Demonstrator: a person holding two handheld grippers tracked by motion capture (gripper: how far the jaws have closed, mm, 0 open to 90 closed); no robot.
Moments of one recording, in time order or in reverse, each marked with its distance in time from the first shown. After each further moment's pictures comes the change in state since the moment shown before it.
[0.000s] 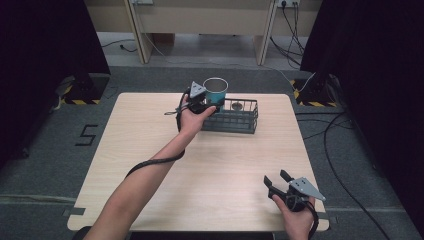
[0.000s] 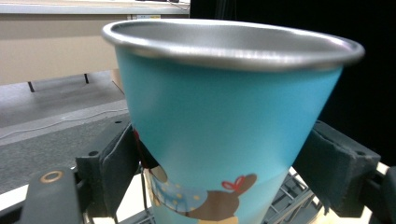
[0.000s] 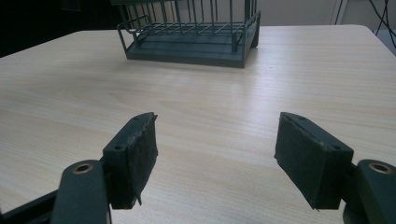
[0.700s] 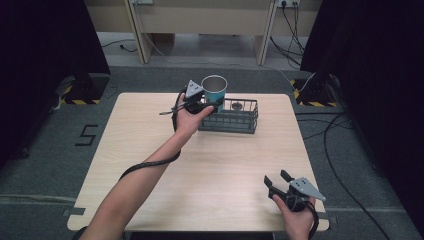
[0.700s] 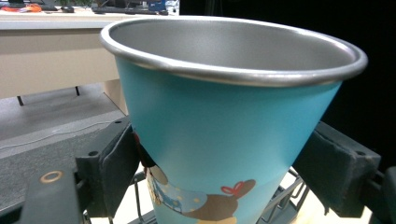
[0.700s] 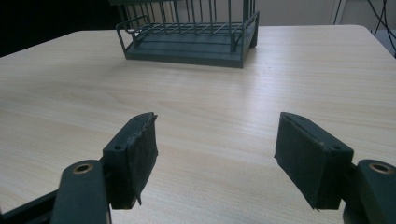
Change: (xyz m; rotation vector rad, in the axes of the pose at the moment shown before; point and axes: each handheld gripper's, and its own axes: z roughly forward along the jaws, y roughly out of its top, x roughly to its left) left arm -0.004 0.010 -0.019 -0.030 -0.038 0.024; right arm 0.000 0.000 0.000 -0.001 -0.004 0.002
